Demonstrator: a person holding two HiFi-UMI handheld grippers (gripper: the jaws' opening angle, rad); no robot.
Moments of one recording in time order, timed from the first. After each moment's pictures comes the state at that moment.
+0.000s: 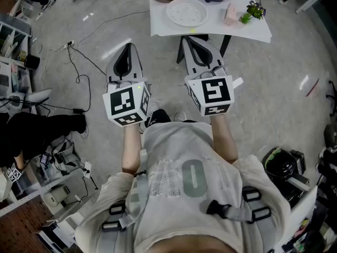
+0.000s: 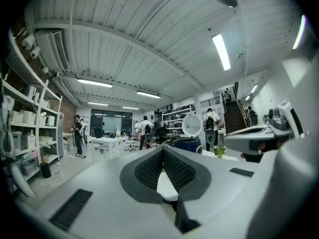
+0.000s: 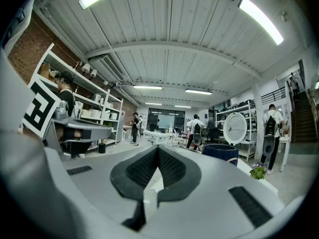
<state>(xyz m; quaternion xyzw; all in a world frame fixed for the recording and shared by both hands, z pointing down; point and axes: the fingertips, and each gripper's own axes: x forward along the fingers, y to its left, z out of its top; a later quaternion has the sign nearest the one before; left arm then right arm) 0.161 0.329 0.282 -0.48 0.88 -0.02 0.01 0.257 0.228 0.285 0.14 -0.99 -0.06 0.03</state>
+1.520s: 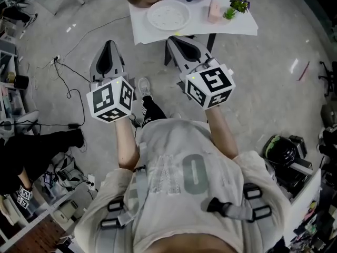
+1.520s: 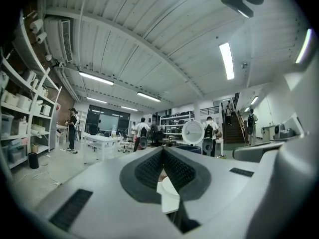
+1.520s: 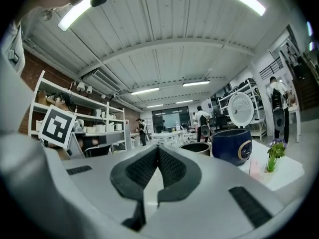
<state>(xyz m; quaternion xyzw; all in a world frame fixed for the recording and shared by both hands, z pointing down) 0.109 0.291 0.278 -0.49 0.87 0.03 0.01 0.234 0.200 0.296 0.09 -0.99 0.05 0.01</state>
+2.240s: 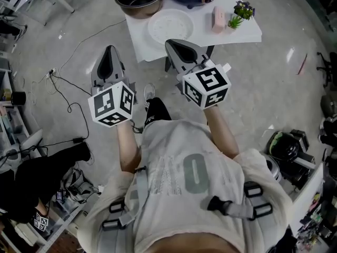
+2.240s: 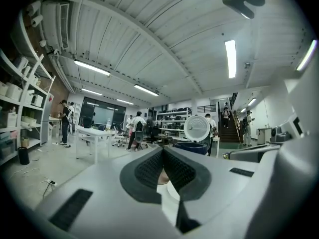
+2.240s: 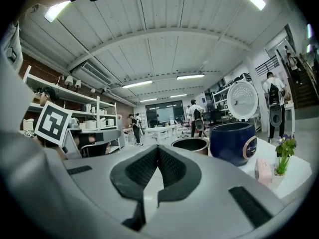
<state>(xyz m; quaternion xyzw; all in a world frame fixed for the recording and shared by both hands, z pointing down) 0.019 0.213 0.301 -0.52 0.85 0.03 -0.02 0.144 0.128 0.324 0.13 -0.99 0.07 0.05</state>
